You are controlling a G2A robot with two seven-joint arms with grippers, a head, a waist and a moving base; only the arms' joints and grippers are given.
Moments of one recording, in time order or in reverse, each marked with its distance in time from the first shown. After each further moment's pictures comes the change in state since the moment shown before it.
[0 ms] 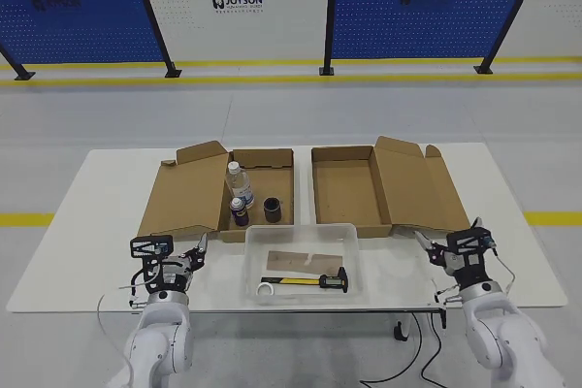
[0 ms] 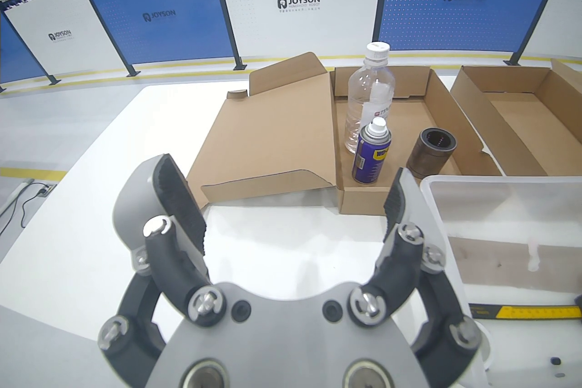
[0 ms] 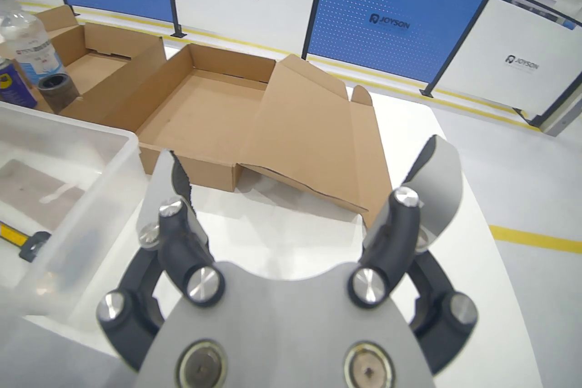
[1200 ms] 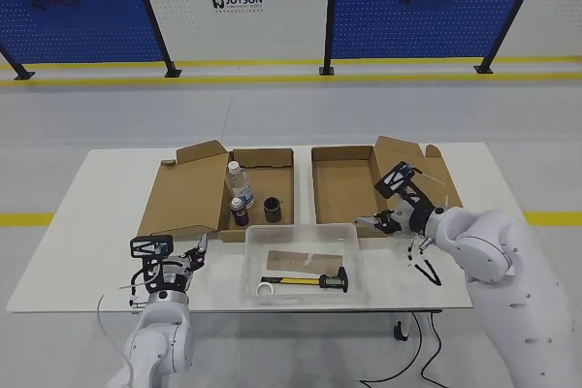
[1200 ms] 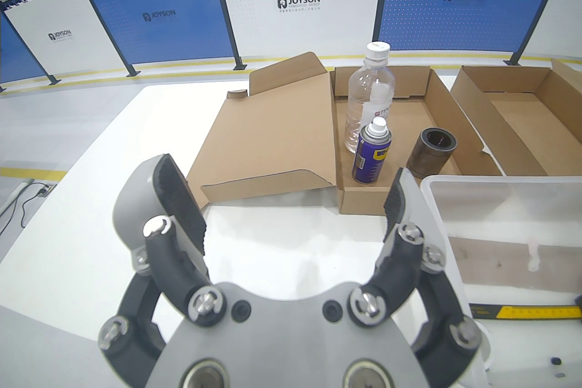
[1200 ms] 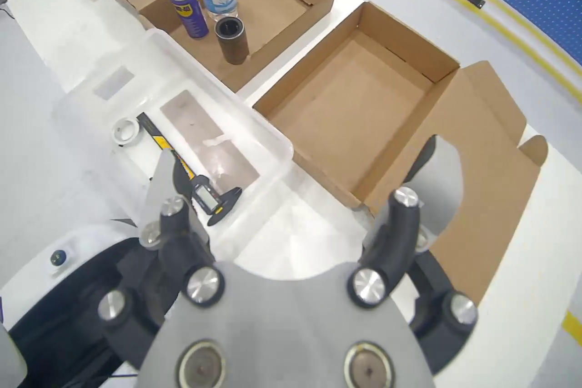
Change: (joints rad) left arm 0.000 0.000 0.000 0.000 0.000 0.000 0.000; right arm 0.584 0.012 -0.223 0.083 0.406 -0.321 0.932
